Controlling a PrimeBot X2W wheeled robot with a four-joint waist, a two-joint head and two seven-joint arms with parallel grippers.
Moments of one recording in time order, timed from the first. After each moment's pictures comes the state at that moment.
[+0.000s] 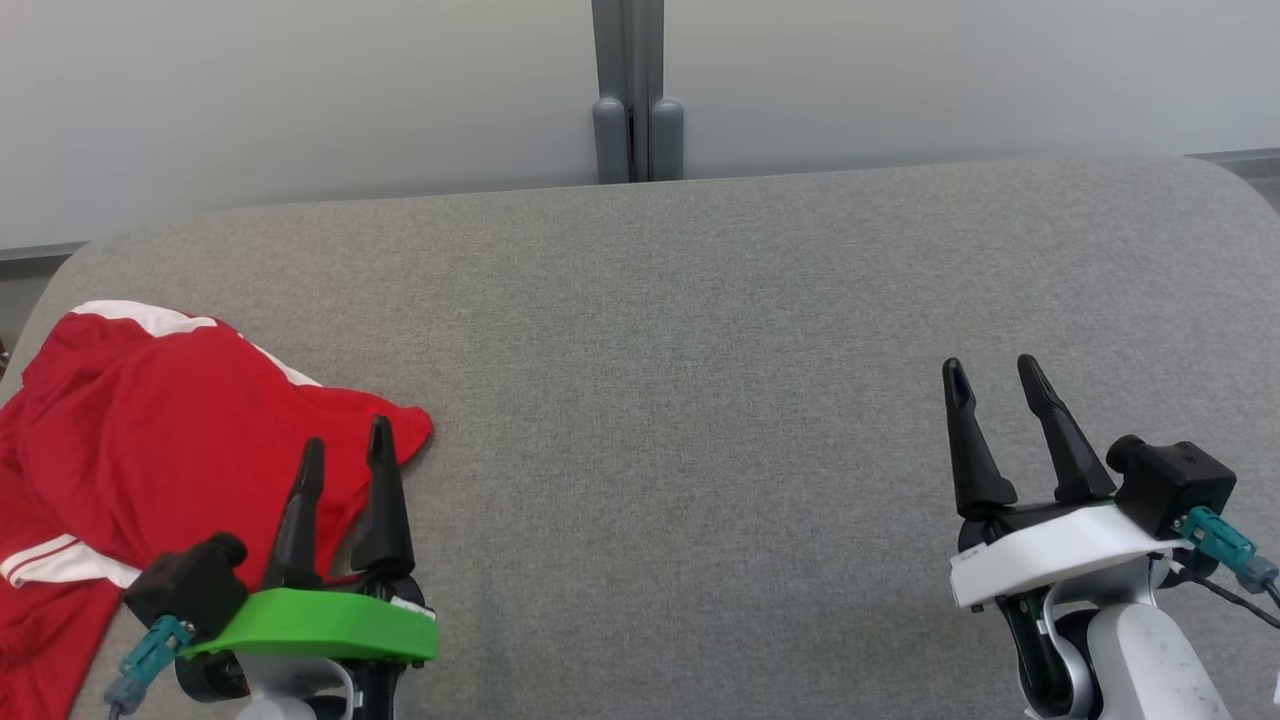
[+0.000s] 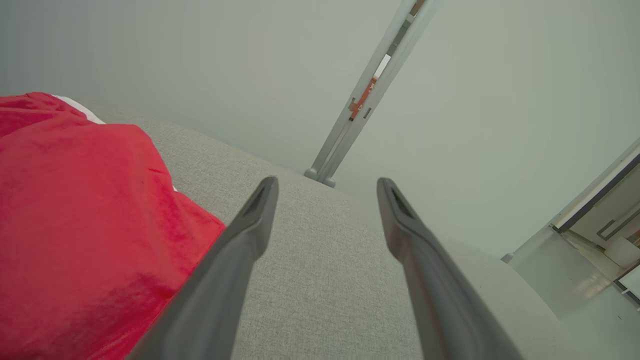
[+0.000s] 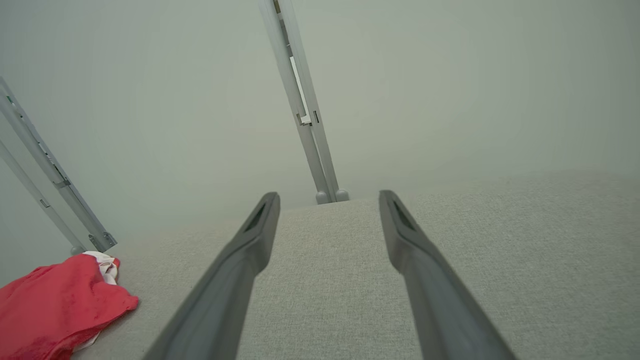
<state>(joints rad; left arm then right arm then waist) -0.03 0.04 -0.11 0.02 -0.61 -0.02 -0.14 -0.09 -0.04 0.04 0.05 0.30 0.13 -0.14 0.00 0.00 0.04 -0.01</state>
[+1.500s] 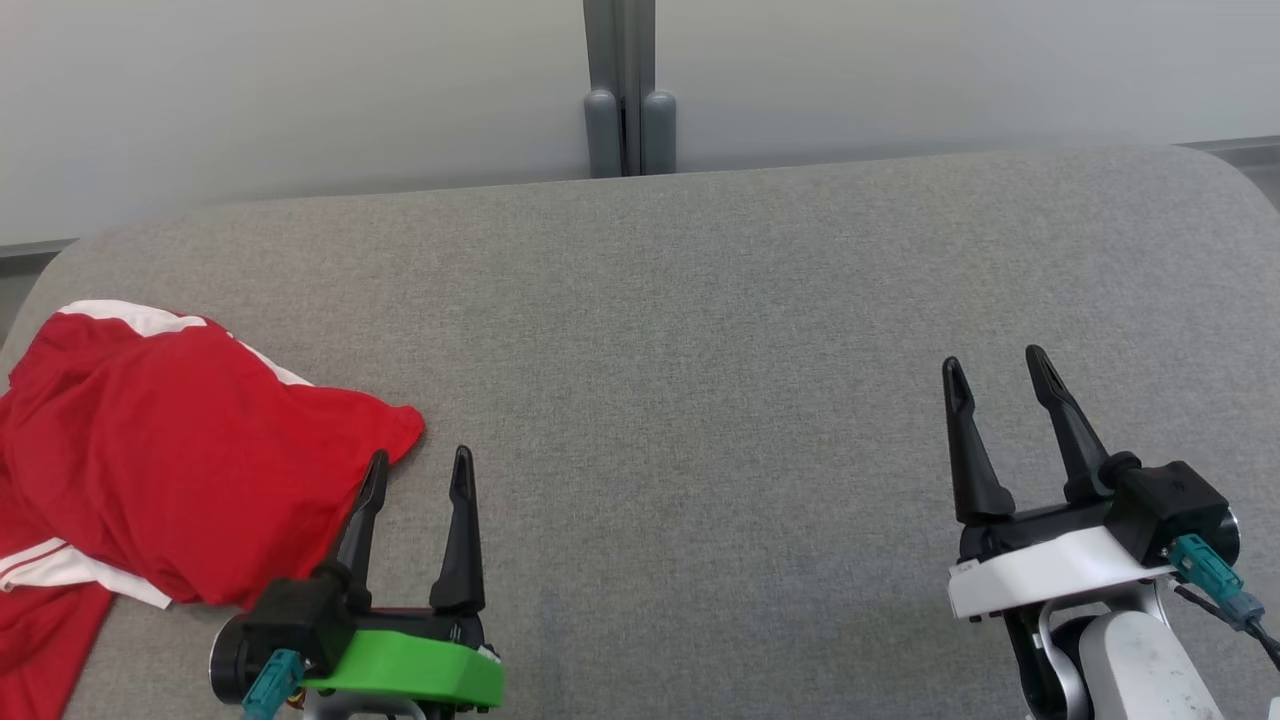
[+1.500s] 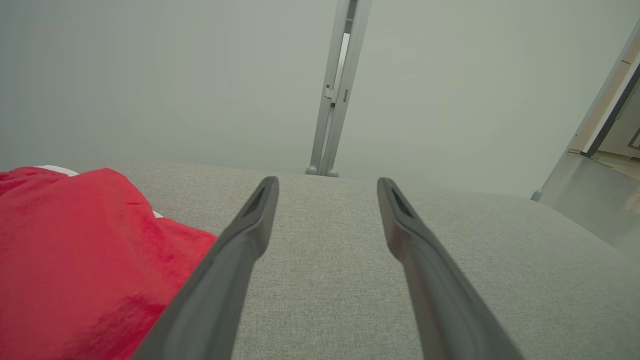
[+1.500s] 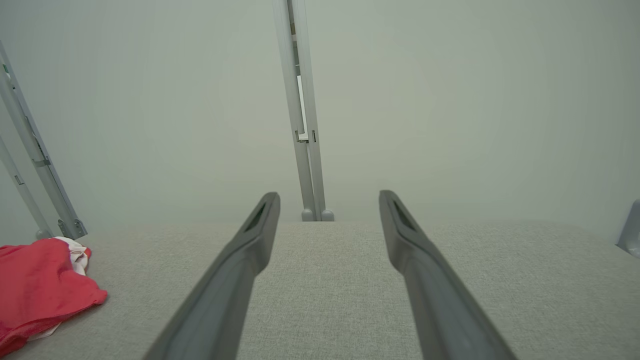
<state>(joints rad) 0.01 0.05 -0.23 0.04 -0.31 0.01 -0.24 -0.07 -0.05 0.04 0.03 0.15 0.13 -0.24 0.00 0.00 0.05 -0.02</state>
